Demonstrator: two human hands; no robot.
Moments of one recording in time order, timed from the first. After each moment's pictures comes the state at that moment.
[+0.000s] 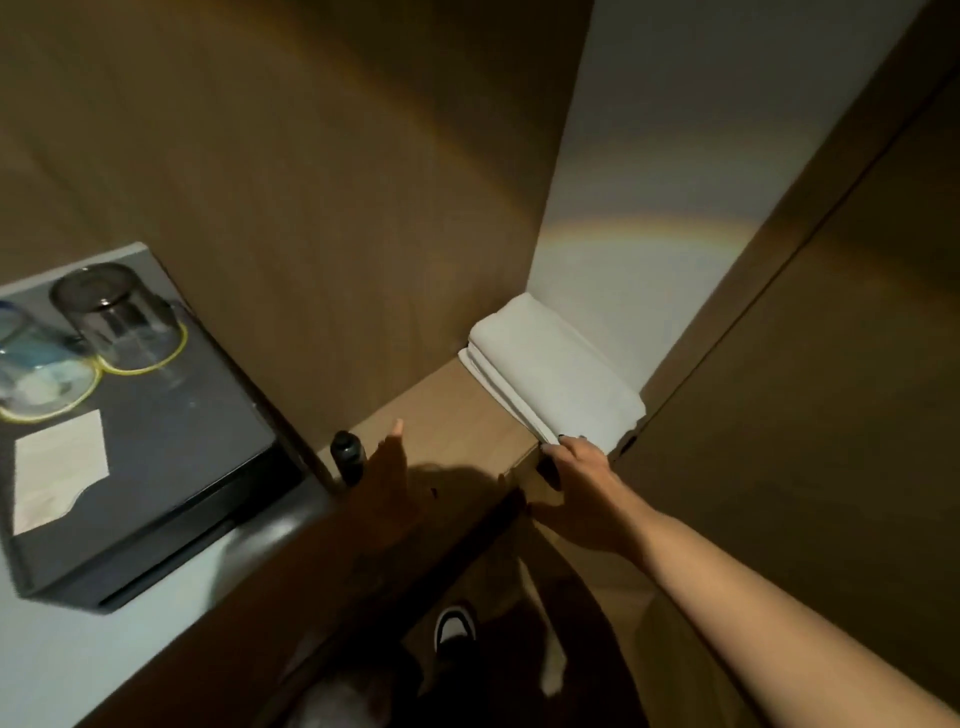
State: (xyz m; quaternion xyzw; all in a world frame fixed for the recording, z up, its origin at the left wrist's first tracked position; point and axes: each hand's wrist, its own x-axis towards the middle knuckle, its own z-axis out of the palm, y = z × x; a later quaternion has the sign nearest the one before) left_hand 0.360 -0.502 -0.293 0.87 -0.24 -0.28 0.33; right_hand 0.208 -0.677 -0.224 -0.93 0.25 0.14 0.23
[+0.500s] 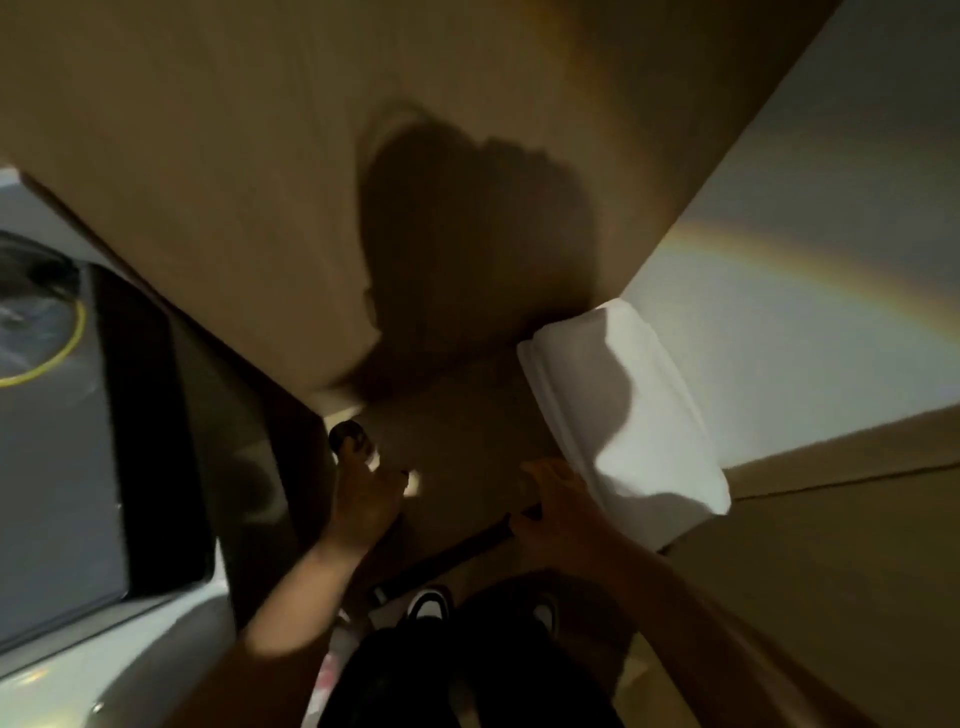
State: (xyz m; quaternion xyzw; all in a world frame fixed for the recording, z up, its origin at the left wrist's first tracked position) left_hand 0.476 -0.580 -0.392 0.82 0.16 -0.23 0.50; right_hand 0.391 -0.777 -0.319 -0.89 0.18 0.28 0.30
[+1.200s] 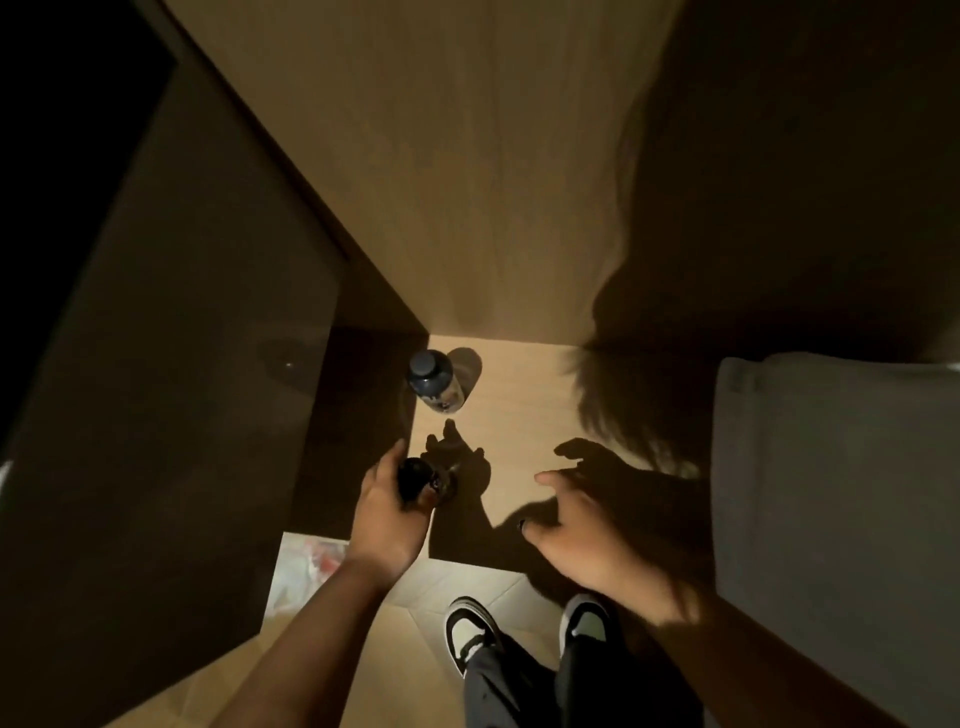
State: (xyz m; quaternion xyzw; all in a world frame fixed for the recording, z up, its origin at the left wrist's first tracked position) left_hand 0.455 -0.592 -0.560 0.81 0.35 -0.16 0.44; right_hand 0.512 -0.787 -0.540 -0.85 -0.01 0.43 0.31
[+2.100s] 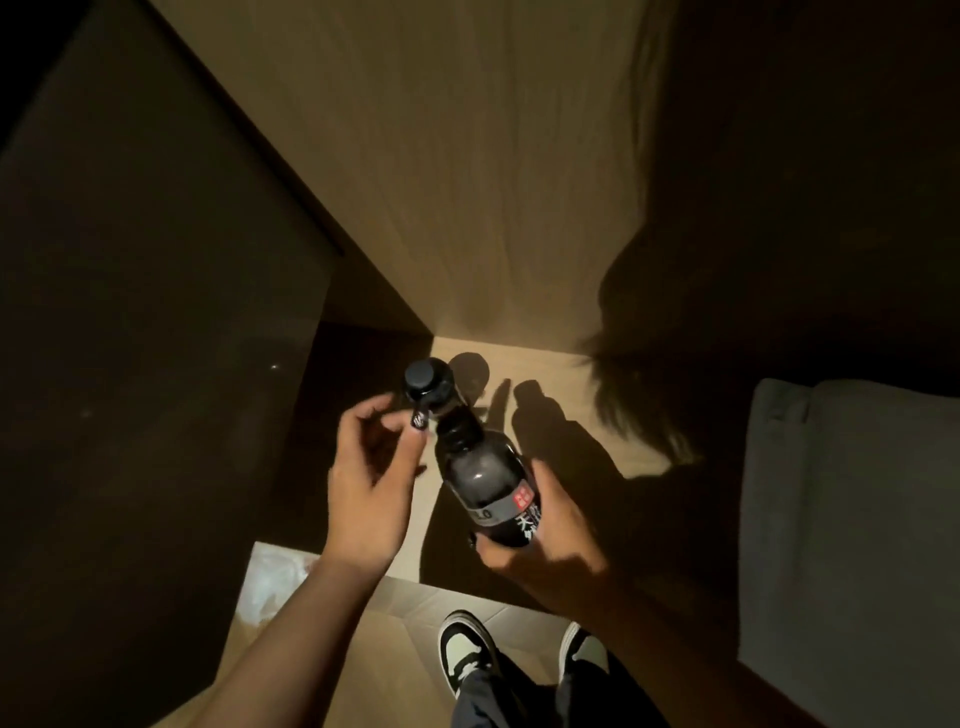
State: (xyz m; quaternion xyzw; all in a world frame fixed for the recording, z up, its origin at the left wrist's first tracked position) left_hand 0.497 -0.593 -0.537 0.74 0.34 0.07 0.58; right_hand 0.523 -0.757 -0.584 -0.79 -0.04 0.39 0.47
